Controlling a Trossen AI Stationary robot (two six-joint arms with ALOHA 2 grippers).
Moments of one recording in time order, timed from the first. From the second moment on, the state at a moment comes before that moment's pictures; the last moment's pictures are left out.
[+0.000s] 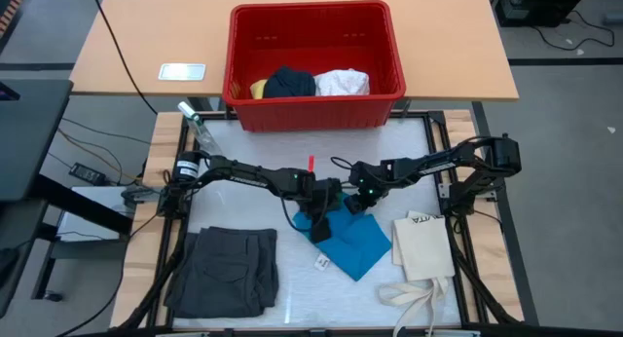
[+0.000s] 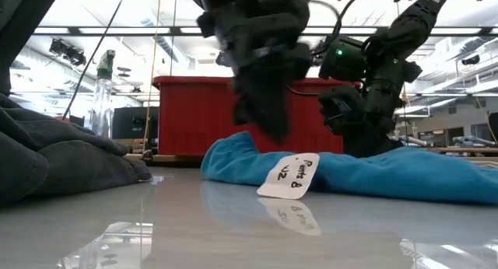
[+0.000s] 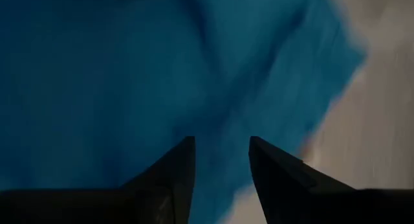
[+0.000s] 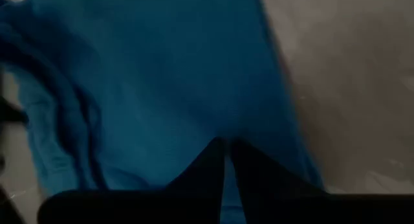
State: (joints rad) left arm -0.03 2.04 1.56 -0.63 0.26 -0.30; right arm -0.18 1.61 0.69 -0.22 -0.28 0.89
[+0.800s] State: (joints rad) left arm 0.05 2.01 1.56 -0.43 0.18 -0.33; right arm -0.28 1.34 0.68 -0.40 -0.10 0.80
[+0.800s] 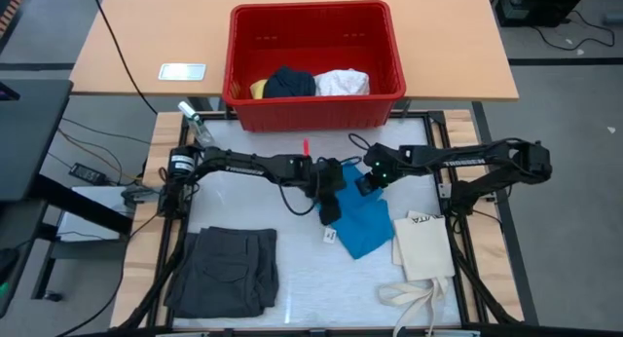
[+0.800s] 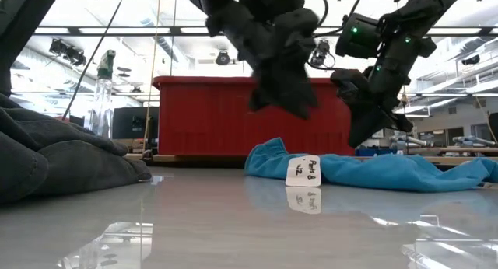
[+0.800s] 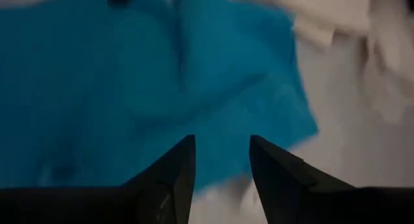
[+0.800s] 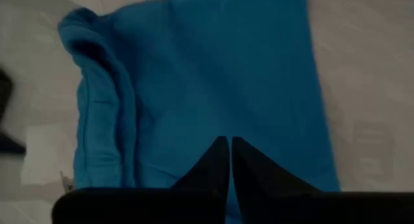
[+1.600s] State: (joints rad) left arm 0.05 2.04 1.56 -0.65 0.30 -0.29; right arm -0.29 1.56 0.69 -0.43 -0.12 0.75
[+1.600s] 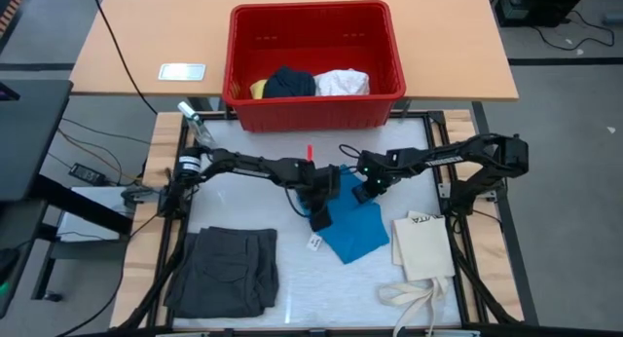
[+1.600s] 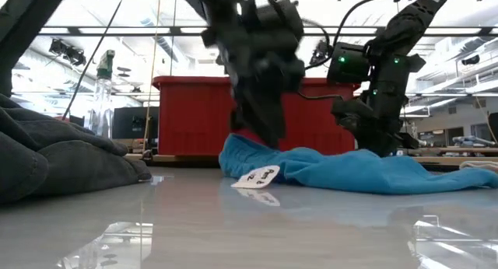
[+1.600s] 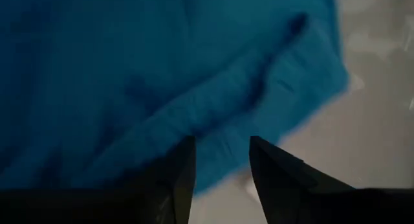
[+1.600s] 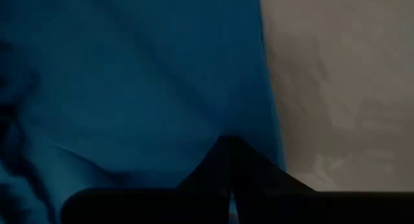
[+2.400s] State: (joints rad) left arm 0.08 2.11 1.56 -0.29 0.09 -0.30; right arm -0.32 1.50 0.68 -0.46 -0.09 0.76
